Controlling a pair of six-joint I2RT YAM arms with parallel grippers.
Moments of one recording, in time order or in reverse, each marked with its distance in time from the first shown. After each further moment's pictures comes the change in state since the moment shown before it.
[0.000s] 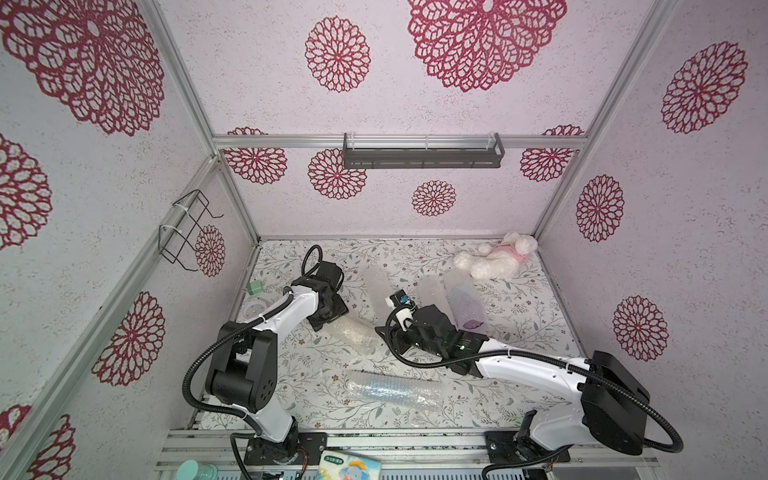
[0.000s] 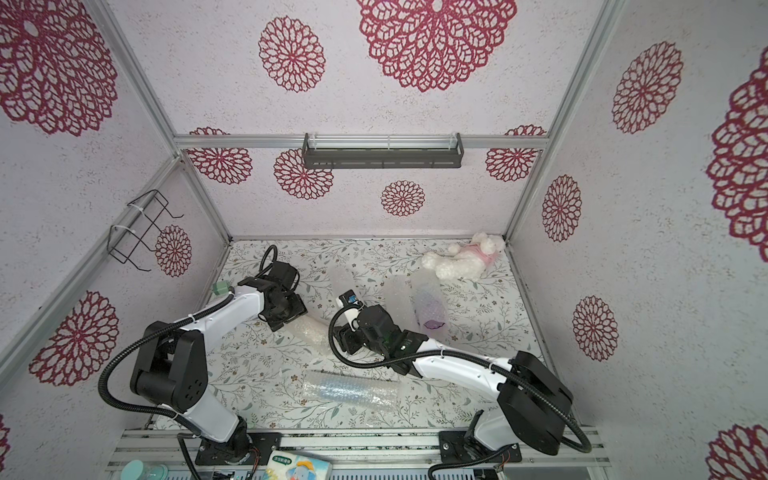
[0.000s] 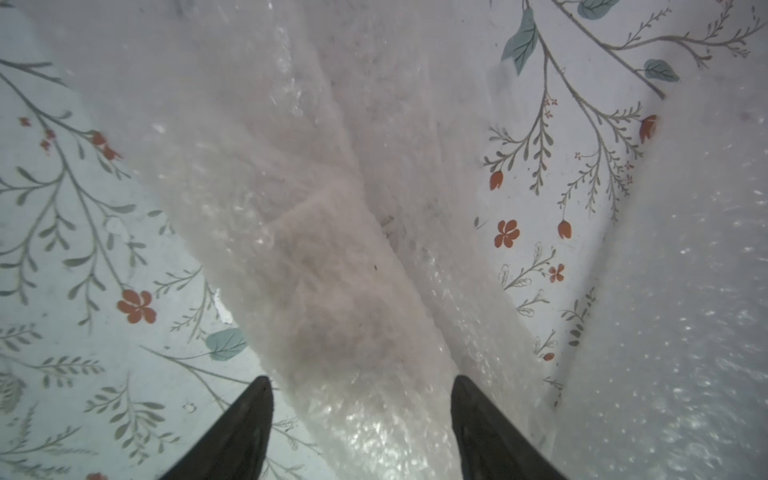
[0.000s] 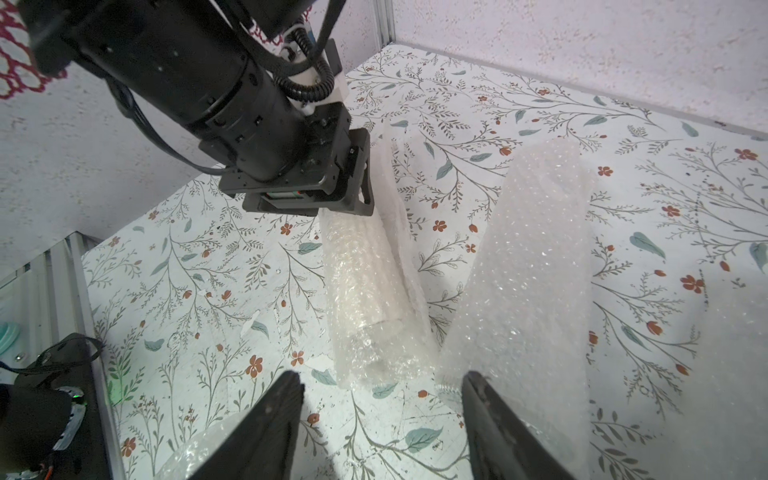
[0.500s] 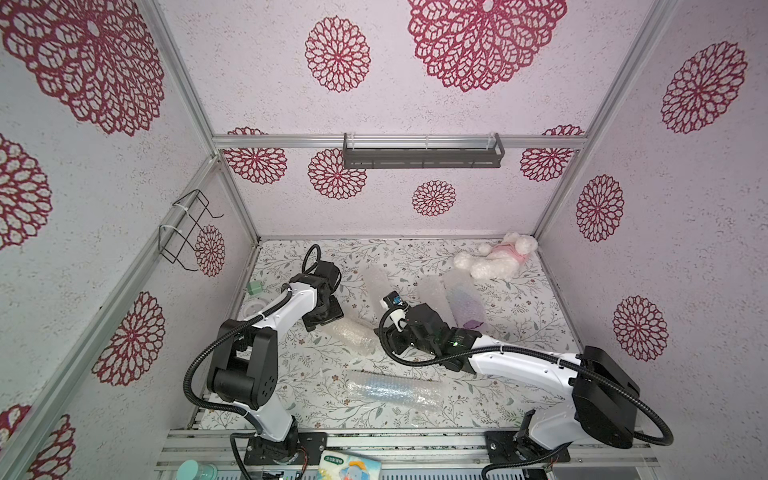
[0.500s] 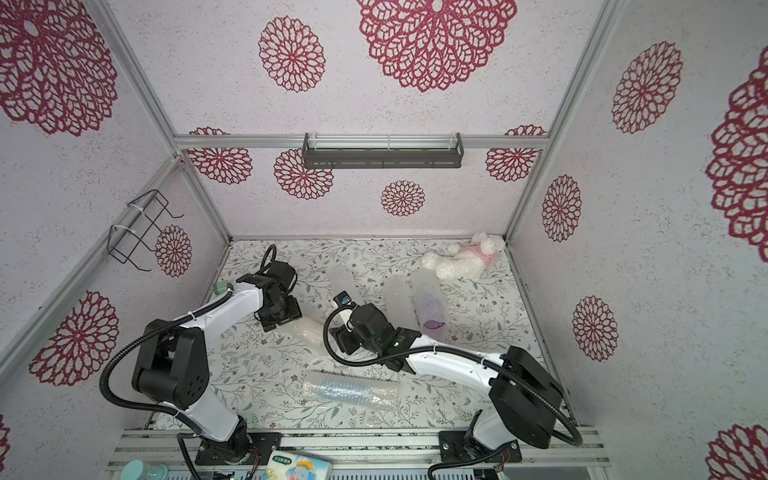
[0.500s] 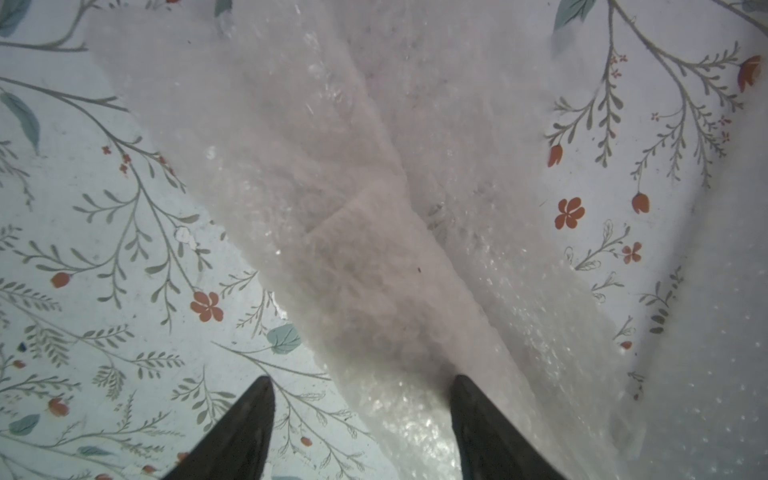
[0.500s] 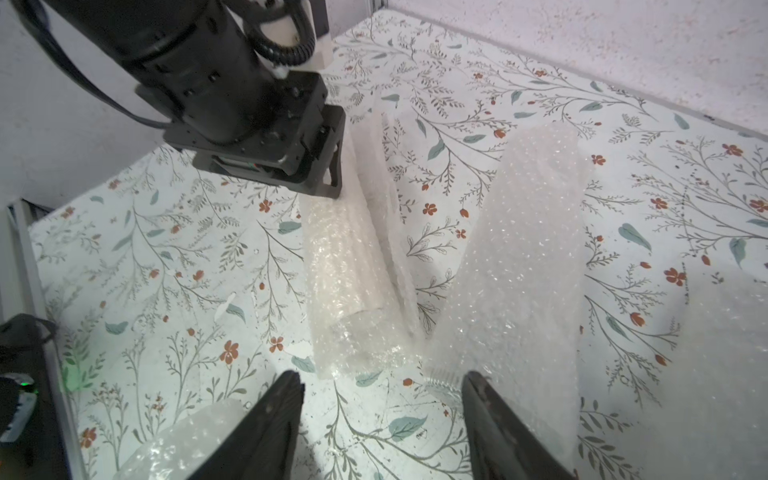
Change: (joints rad) left arm 0.021 0.003 0.000 -0.068 -0.031 0.096; right arm 0.008 0.085 0.094 -0.112 0.034 -0.077
